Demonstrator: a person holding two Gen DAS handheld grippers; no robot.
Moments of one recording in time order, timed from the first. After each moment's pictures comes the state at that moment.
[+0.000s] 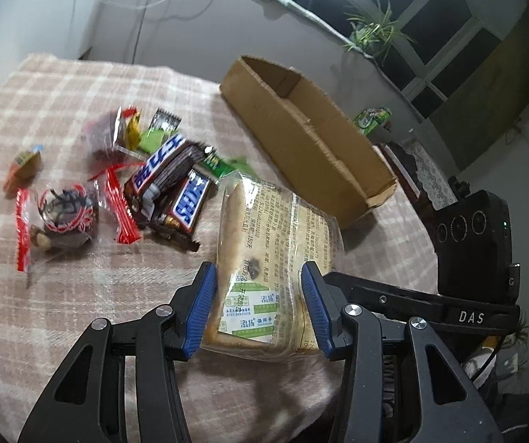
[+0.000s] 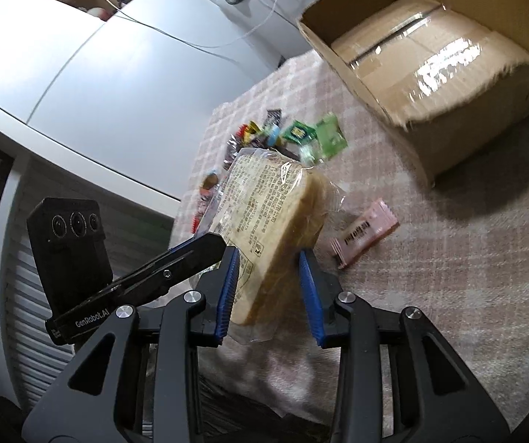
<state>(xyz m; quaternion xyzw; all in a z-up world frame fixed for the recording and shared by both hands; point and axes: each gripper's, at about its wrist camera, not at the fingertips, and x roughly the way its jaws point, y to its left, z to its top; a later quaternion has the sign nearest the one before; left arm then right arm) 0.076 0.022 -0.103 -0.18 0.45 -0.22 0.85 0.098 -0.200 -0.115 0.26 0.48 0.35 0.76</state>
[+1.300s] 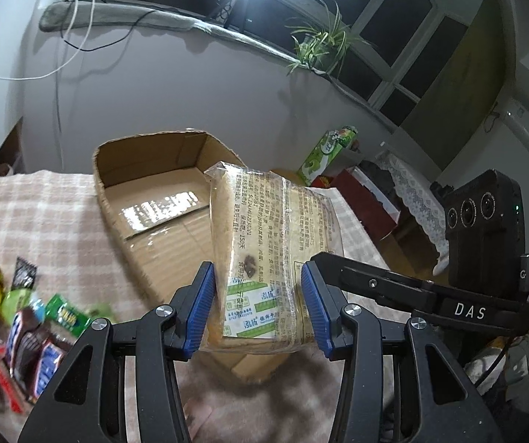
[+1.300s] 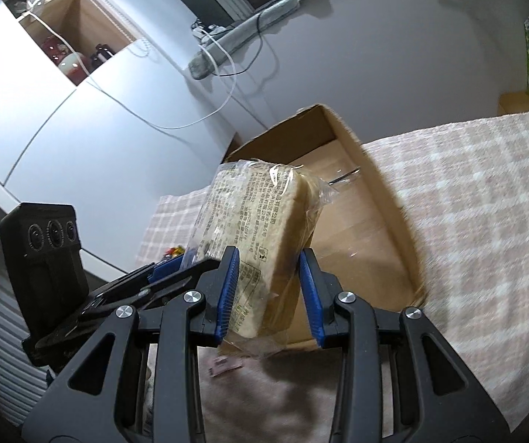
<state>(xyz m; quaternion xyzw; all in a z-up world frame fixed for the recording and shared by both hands) 0.177 -0.101 -0.049 -0.14 0.39 -0.26 0.87 0.201 -0.309 -0.049 0.20 0.43 0.27 0.84</state>
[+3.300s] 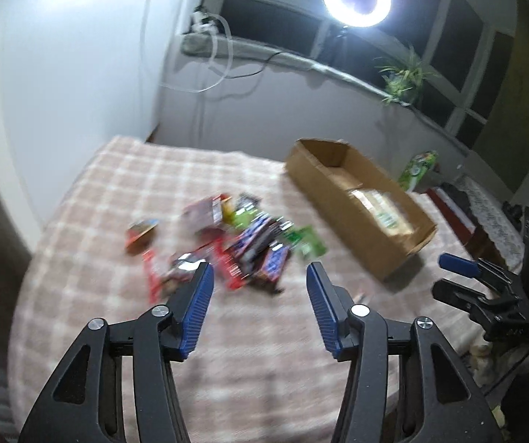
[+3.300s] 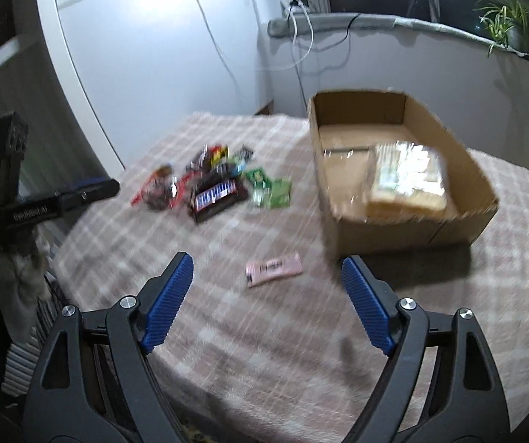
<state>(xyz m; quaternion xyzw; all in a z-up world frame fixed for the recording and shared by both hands) 0.042 0.059 -0.065 -0.11 0.36 -0.07 0.92 0.055 -0.198 -0.069 -0.02 0.38 0.29 0.88</state>
